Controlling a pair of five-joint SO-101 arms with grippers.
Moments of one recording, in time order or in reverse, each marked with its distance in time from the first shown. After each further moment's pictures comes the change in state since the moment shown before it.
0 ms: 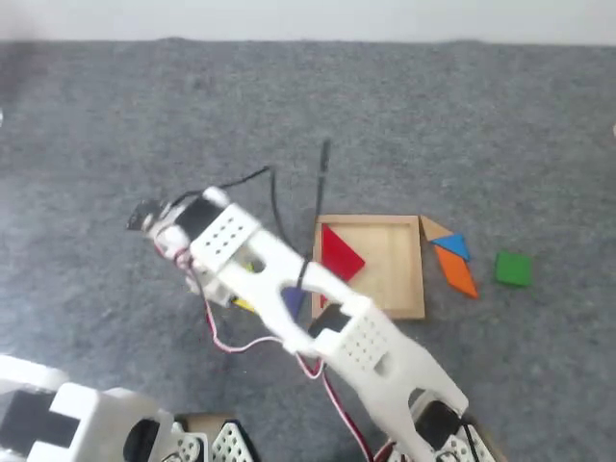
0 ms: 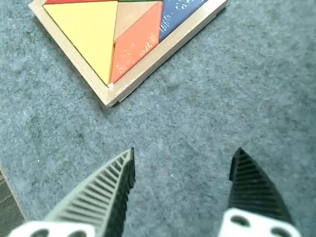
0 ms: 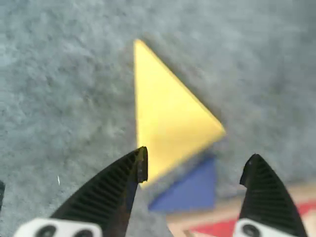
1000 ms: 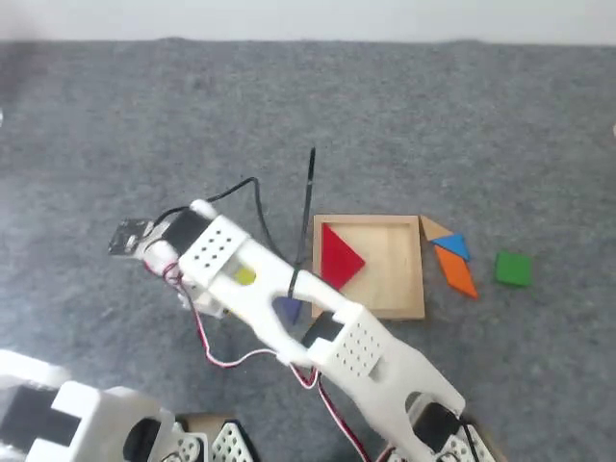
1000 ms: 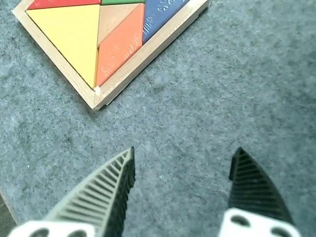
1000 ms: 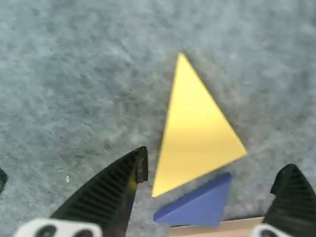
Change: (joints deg) left arm 1.7 0.0 0.0 0.3 0.0; right arm -4.7 2.5 0.0 -2.2 5.5
